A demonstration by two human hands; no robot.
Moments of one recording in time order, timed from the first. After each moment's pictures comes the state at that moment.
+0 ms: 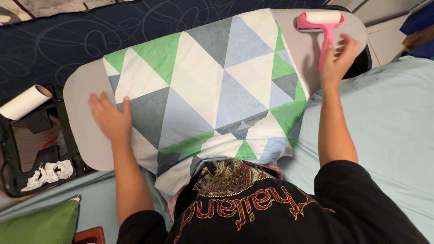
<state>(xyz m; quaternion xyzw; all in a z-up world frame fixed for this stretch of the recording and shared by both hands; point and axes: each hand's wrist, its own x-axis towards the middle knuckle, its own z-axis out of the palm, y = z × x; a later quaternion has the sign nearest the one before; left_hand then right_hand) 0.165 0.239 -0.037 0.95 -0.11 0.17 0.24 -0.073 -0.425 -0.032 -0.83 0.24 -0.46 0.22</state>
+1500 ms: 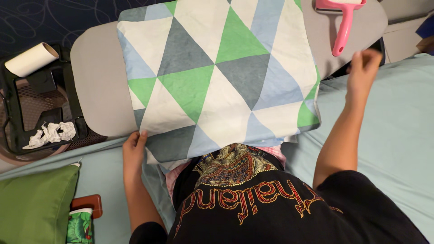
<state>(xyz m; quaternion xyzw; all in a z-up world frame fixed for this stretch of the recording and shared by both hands) -0.017 0.318 -0.063 0.79 0.06 -0.14 0.60 -0.164 -0.422 -0.039 -0.75 0.27 -0.38 0.46</state>
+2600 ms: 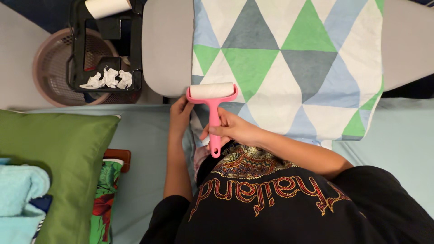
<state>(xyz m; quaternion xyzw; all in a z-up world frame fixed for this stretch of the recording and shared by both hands) -0.011 0.313 -0.090 0.67 -0.08 -0.05 0.74 -0.081 0.100 0.056 -0.51 -0.05 0.37 0.78</state>
